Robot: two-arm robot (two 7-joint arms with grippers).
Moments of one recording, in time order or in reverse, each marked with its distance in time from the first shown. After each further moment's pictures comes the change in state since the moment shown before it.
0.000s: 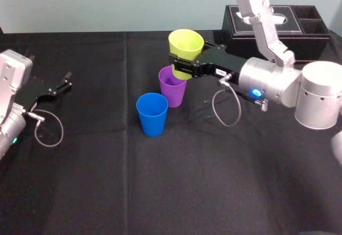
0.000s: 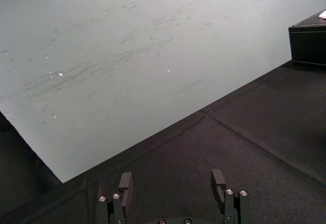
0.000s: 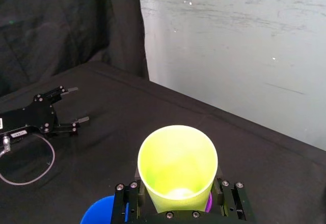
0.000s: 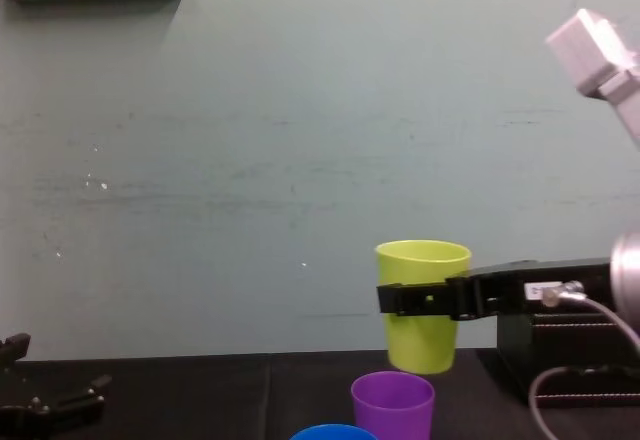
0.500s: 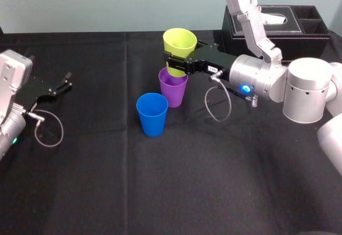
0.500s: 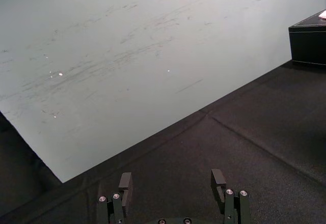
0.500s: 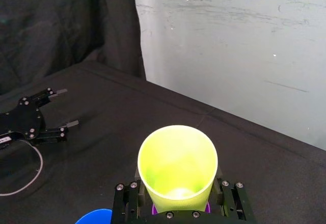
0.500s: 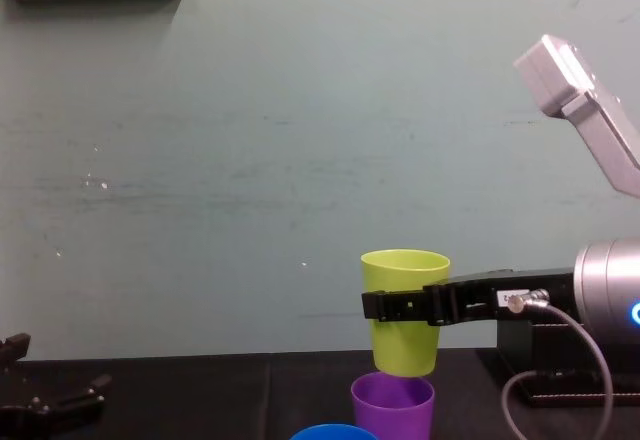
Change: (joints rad) left arm 0.000 0.000 0.000 0.000 0.000 0.000 0.000; right arm 0.067 -0.039 -0.043 0.111 0.003 -0.031 -0.011
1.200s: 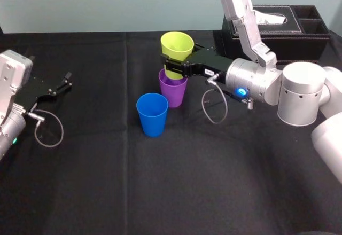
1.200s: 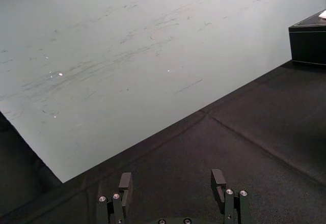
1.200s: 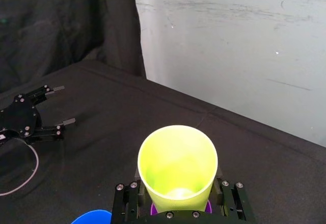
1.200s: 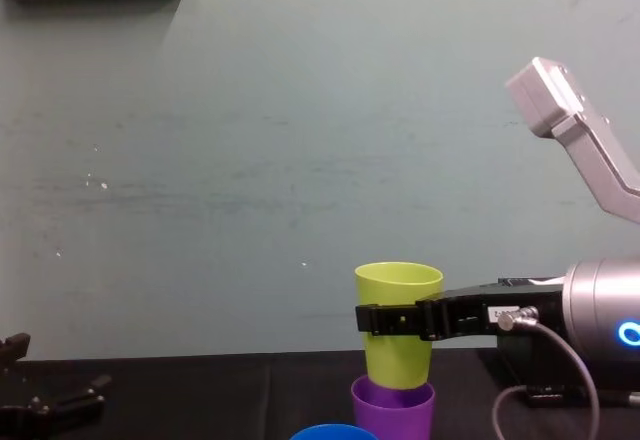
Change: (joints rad) left arm 0.000 0.000 0.000 0.000 0.000 0.000 0.000; right arm 0.011 -0.016 -0.016 0.053 -0.005 -0.041 0.008
